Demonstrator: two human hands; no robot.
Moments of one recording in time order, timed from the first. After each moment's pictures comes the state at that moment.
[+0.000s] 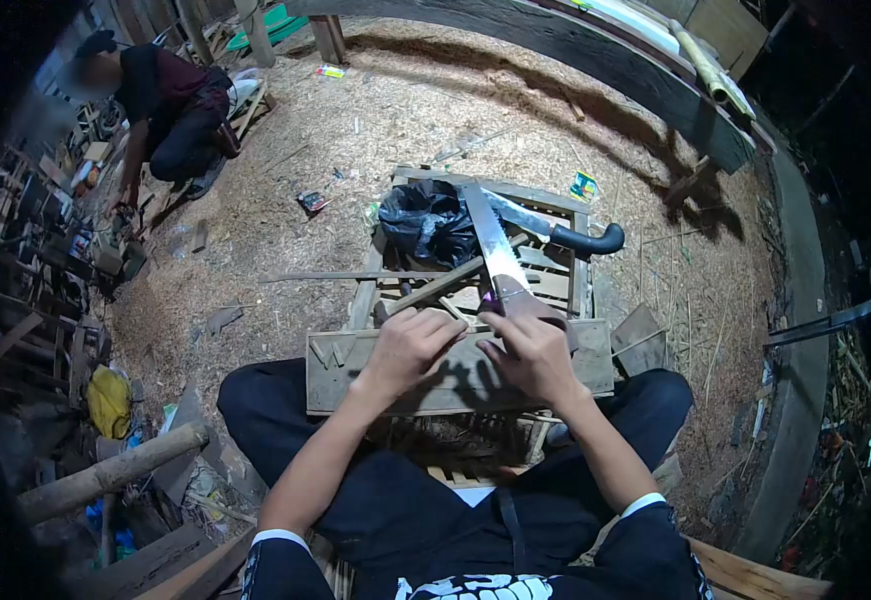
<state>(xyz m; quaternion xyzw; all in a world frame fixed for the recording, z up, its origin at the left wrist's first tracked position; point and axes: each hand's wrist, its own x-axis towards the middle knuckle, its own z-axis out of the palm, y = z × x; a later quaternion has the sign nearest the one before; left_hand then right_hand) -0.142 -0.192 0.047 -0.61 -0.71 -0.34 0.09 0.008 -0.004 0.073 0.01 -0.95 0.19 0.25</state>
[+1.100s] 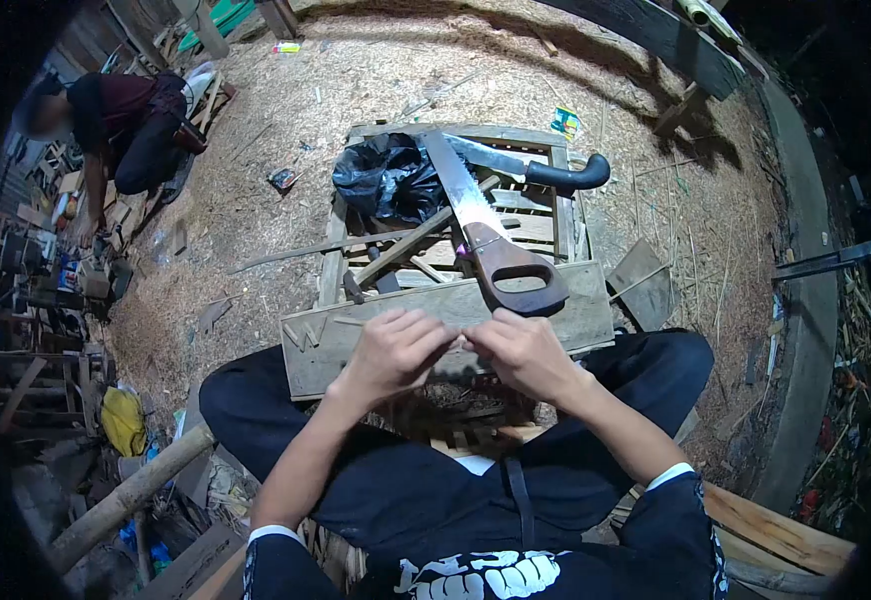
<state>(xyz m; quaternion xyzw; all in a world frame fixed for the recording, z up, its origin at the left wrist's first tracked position) -0.113 -0.199 0.057 -0.69 -0.66 -0.30 0.05 0.050 -0.014 0.070 0.08 -0.94 0.28 0.17</state>
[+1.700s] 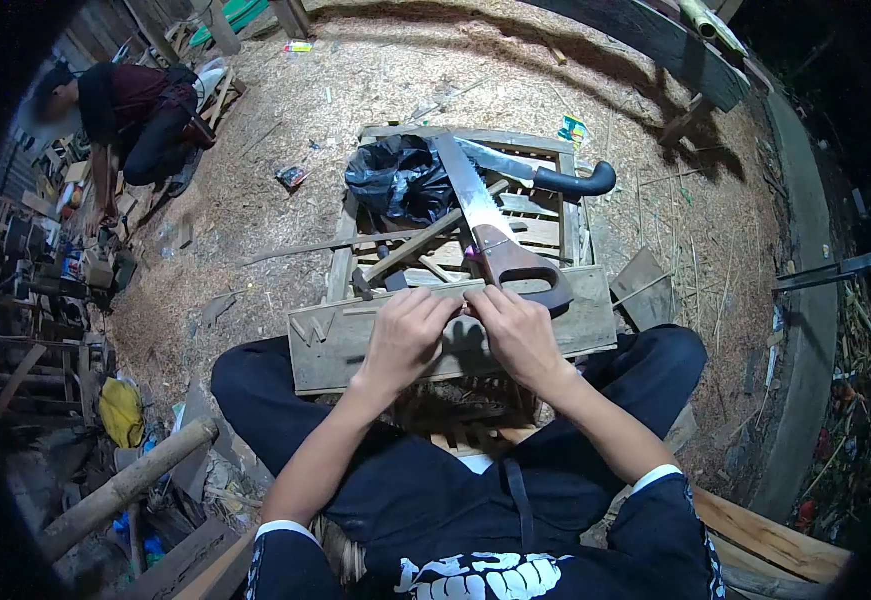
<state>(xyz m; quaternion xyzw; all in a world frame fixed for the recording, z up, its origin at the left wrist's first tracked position) -0.109 -0.184 0.049 -0.60 -0.73 -0.31 0.06 0.027 -0.024 0.051 -0.05 -0.97 0.16 0.16</state>
